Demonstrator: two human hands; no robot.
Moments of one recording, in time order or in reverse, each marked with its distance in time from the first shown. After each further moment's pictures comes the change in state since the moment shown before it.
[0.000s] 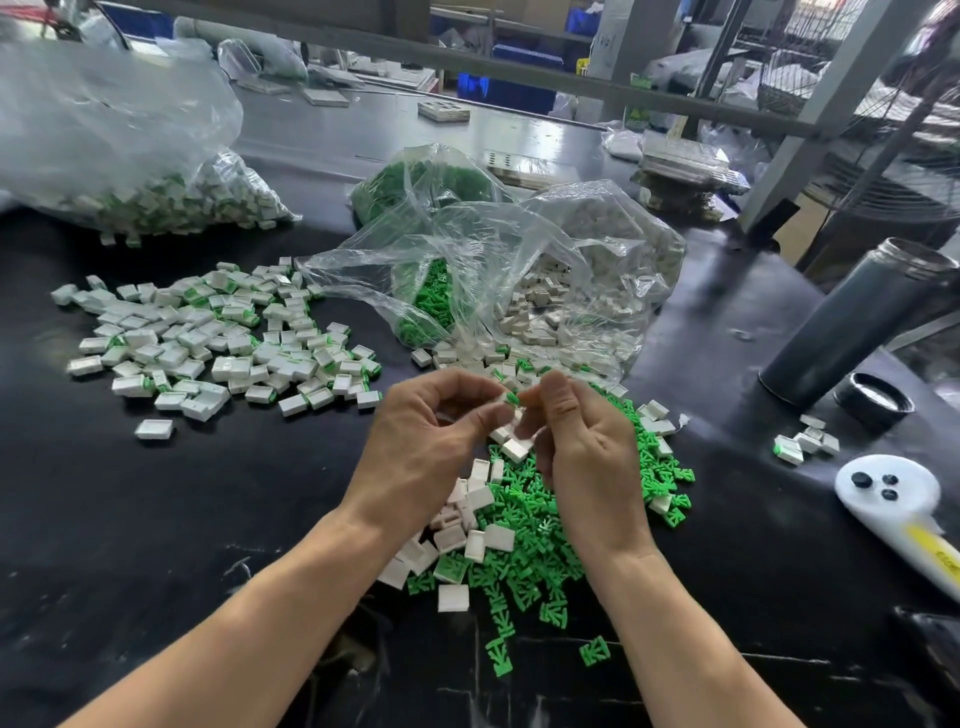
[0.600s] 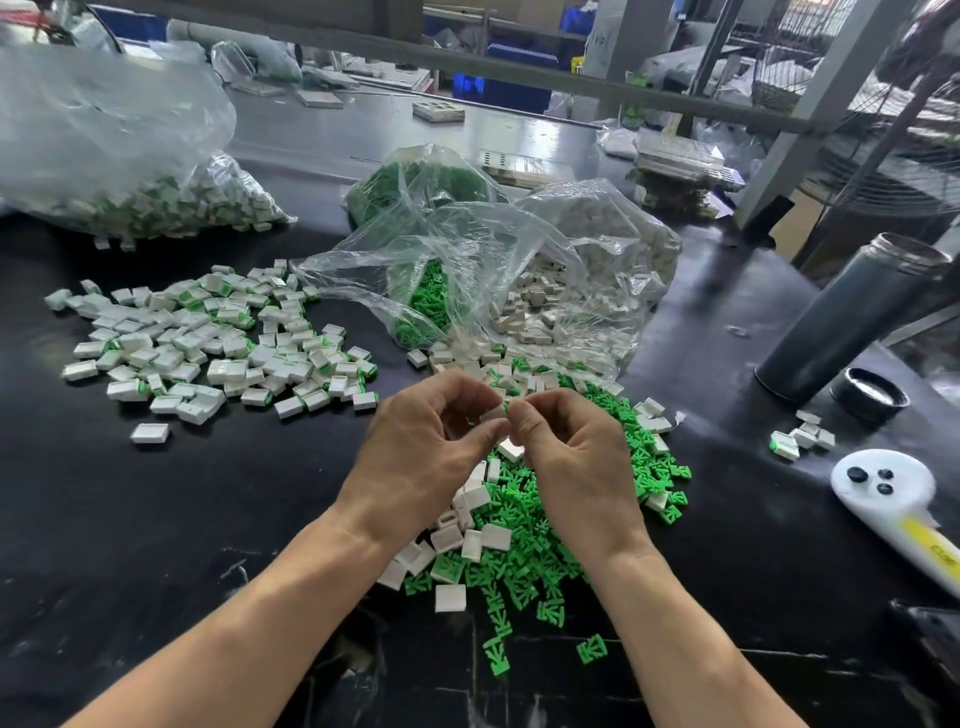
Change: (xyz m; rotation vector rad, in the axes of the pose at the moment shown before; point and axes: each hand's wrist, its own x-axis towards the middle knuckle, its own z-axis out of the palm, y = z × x) left_hand -0.001 -0.005 -0.003 0.311 -0.039 0.094; right_hand -0.002 0.003 -0.004 -0.184 -0.018 0.034
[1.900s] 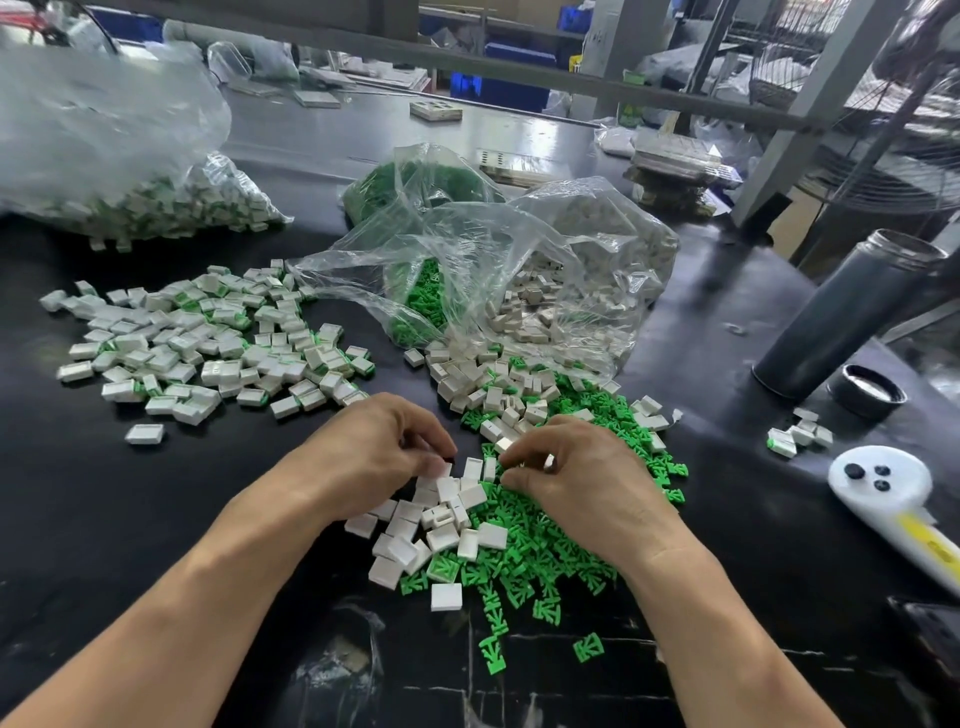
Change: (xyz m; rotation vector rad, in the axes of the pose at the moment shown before) left_hand 0.014 -0.004 -0.041 0.378 -0.346 -0.328; right_hand 0.004 -0.004 -0.029 -0.714 -0.328 0.025
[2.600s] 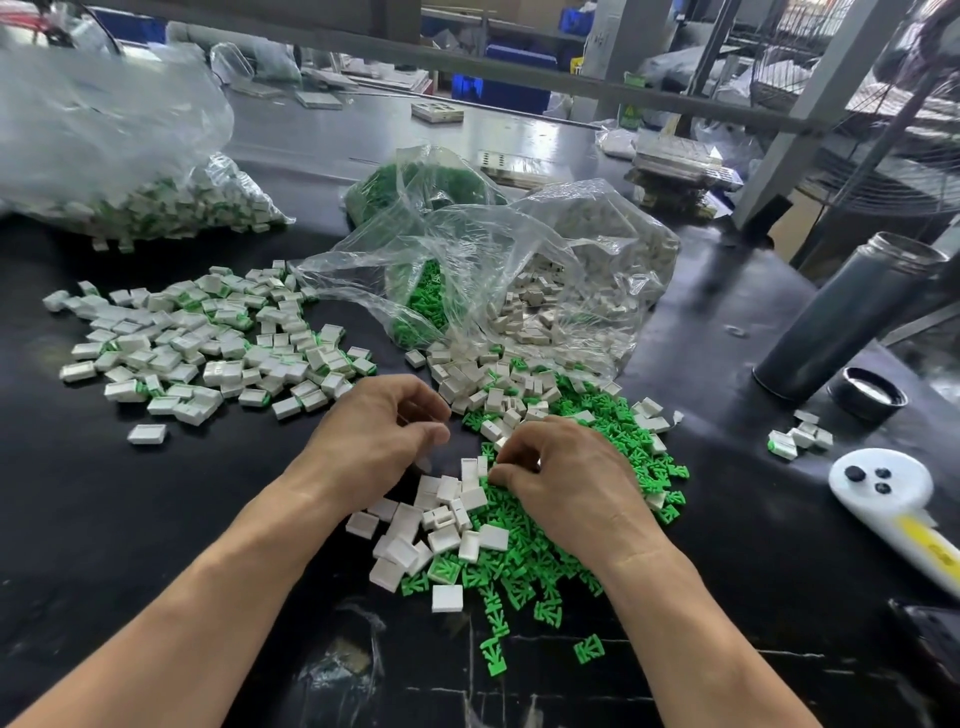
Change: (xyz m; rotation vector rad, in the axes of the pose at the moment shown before) left_hand 0.002 0.002 0.005 -0.229 0.199 0.035; right_hand 0.005 -0.009 0.014 -0.095 0.098 0.011
